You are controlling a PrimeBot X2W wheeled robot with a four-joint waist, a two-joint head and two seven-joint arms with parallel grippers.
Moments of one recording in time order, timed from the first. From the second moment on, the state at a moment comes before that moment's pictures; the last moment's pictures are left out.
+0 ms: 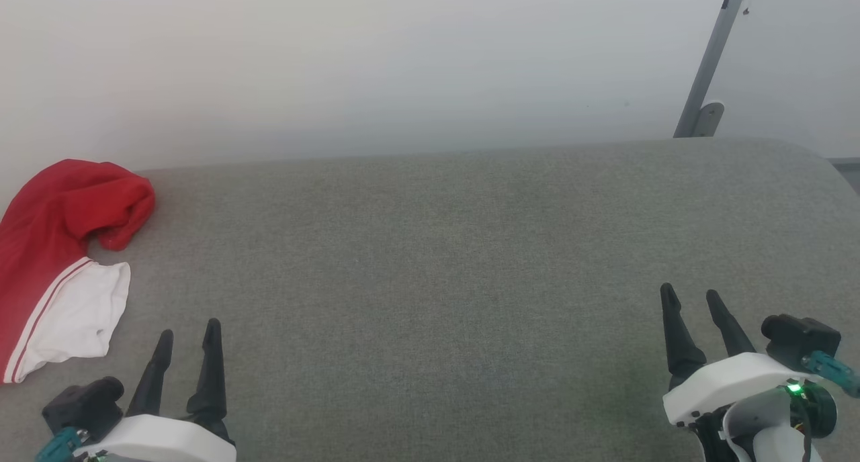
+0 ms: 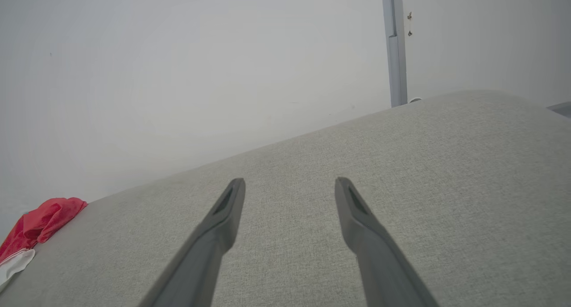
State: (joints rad) left arm 0.04 0.22 0.02 0.15 -0.59 -0.04 -0.18; right arm -0.11 -0.05 -0.09 0.29 0.39 0.13 -0.10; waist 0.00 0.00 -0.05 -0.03
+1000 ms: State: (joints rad) left arm 0.07 0.24 0.03 0.11 -0.37 -0.04 -0.25; right arm -0.11 -0.05 -0.08 0.27 0.15 0.13 -0.14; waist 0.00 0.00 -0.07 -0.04
